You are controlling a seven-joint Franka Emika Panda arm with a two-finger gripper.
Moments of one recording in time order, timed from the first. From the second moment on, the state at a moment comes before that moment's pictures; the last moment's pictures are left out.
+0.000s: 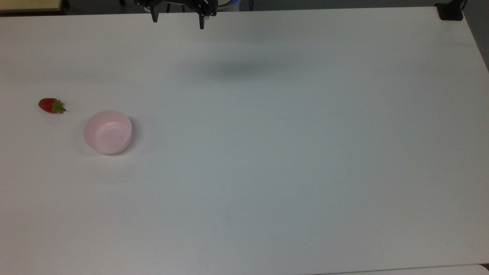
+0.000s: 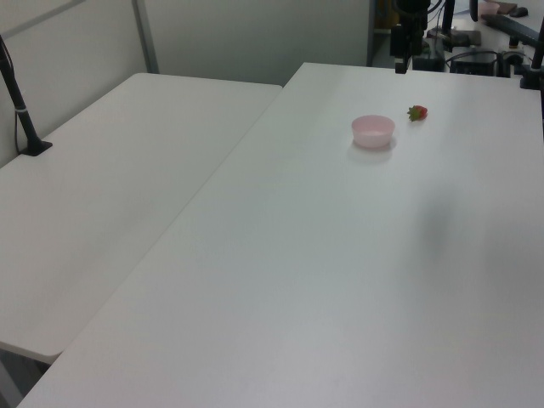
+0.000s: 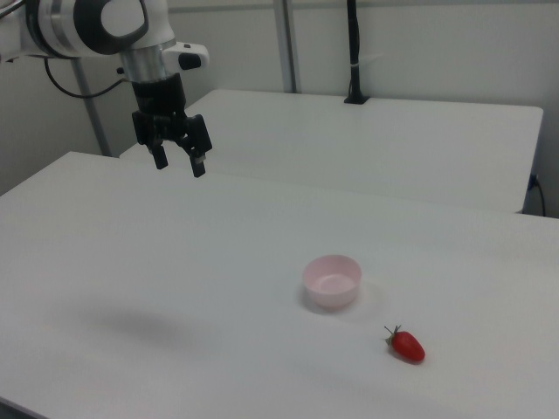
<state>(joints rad) 0.08 0.04 -0.08 -1.58 -0.07 1.58 0.09</state>
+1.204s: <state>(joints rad) -0.14 0.08 -0.09 -1.57 -0.07 1.58 -0.31</state>
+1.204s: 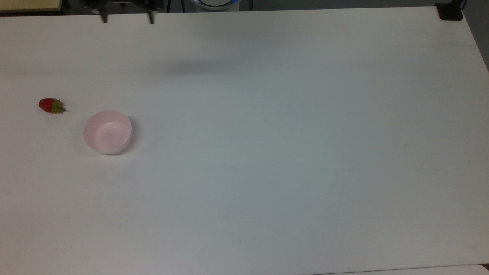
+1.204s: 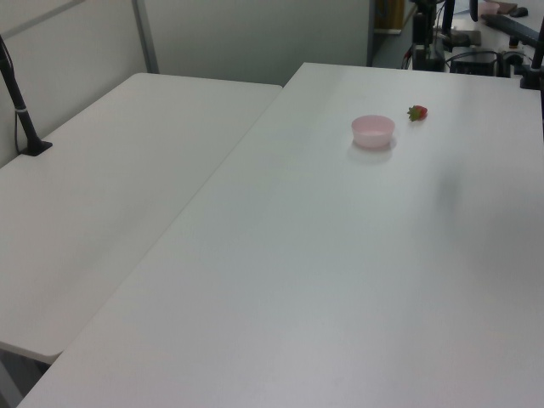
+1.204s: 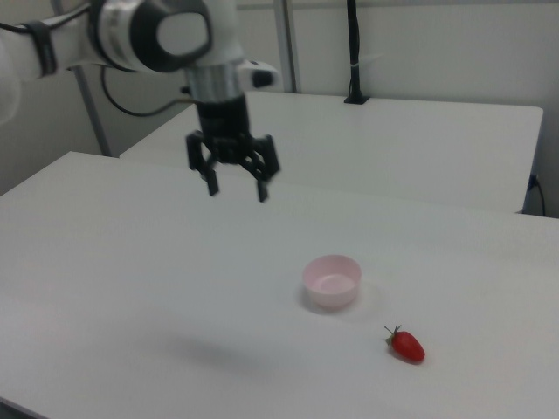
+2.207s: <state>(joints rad) -0.41 0.42 -0.09 -1.56 -0.06 2.04 -1.13</state>
